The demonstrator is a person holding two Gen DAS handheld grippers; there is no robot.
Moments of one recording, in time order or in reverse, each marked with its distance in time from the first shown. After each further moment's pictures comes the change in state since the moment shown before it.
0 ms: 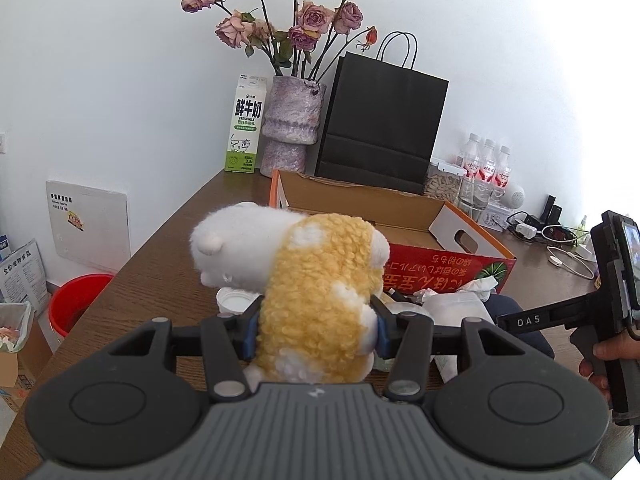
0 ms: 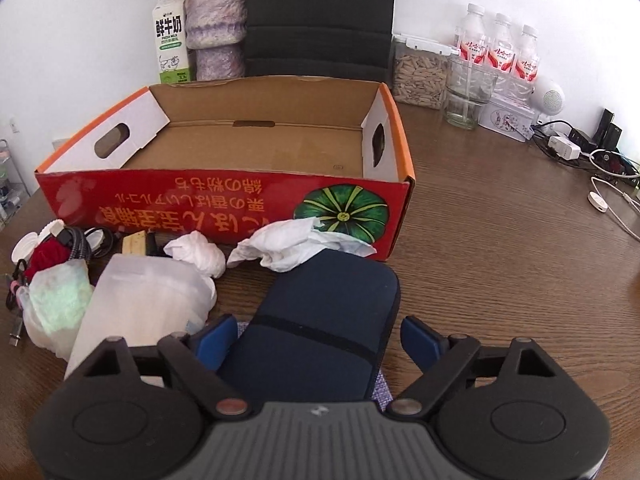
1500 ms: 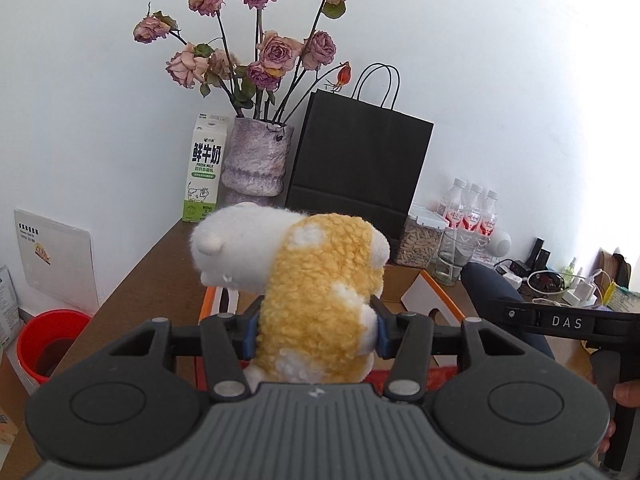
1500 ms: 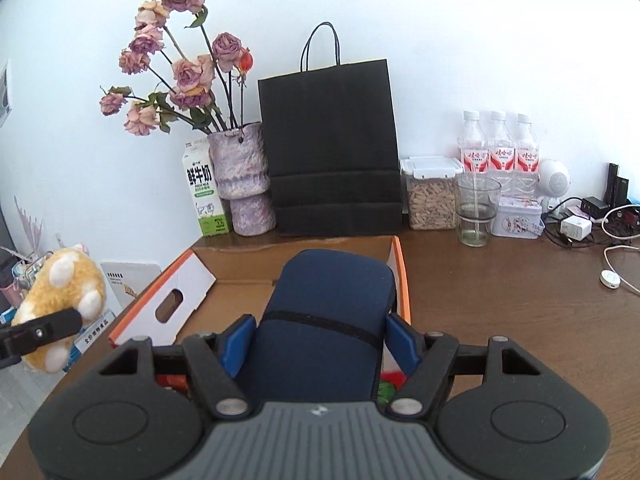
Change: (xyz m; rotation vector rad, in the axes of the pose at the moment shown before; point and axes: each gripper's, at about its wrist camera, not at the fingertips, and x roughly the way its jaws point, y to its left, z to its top) left arm 0.065 -0.041 0.096 -0.026 -0.063 -0.055; right arm -0.066 -0.016 0.077 0.116 -0.363 0.153
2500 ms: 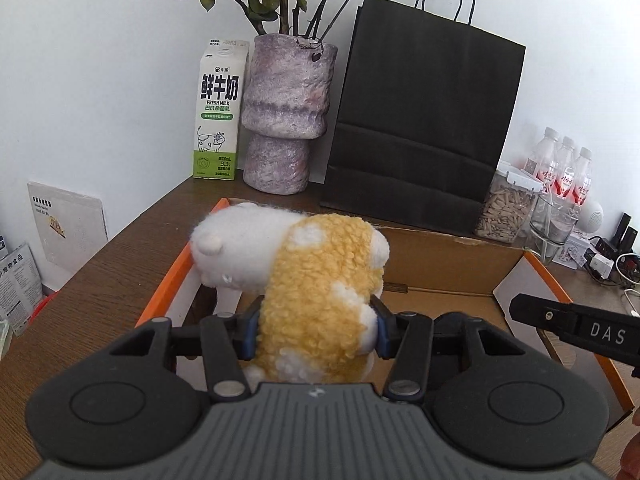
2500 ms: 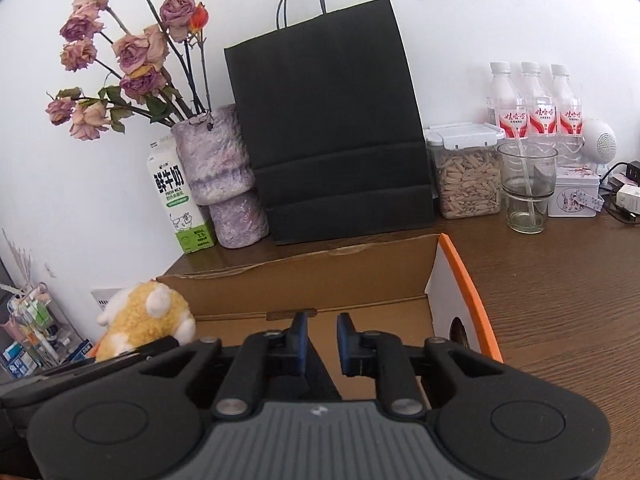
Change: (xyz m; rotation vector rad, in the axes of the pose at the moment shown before) left arm 0.164 0.006 -0.016 -0.005 0.135 0.174; right arm 0.142 0.003 0.002 0.078 0.054 0.001
